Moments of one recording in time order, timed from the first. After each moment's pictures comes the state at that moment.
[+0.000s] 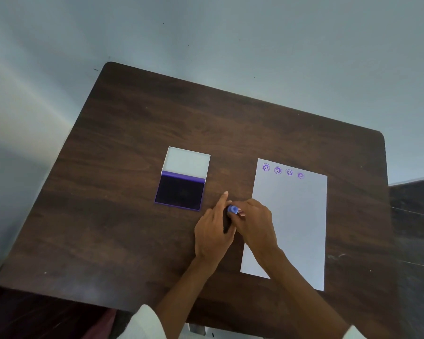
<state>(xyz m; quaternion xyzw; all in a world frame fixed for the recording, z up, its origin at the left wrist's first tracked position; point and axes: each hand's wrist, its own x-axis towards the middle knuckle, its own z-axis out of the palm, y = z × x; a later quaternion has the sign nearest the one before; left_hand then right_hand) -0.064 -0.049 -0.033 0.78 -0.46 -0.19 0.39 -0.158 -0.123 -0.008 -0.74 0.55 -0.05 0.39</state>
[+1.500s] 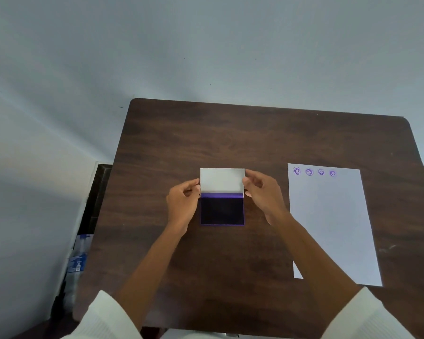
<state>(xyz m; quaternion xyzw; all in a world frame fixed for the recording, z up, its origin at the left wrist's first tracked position) 0.138 -0.067 0.003 0.79 -0.21 -0.39 0.43 -0.044 -0.156 0.030 -0.57 0.62 -0.18 0.51</state>
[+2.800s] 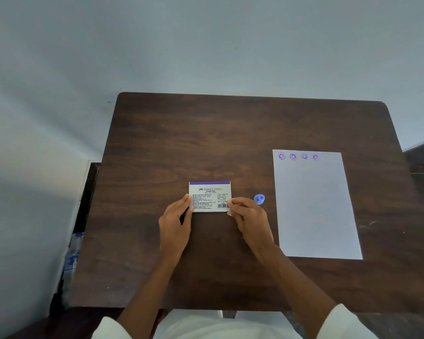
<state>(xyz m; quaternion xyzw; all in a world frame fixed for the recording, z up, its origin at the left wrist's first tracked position) 0.103 0.018 -0.017 0.78 -0.47 -0.18 0.38 -0.087 -0.060 0.002 -0.79 0.51 -0.14 0.32</state>
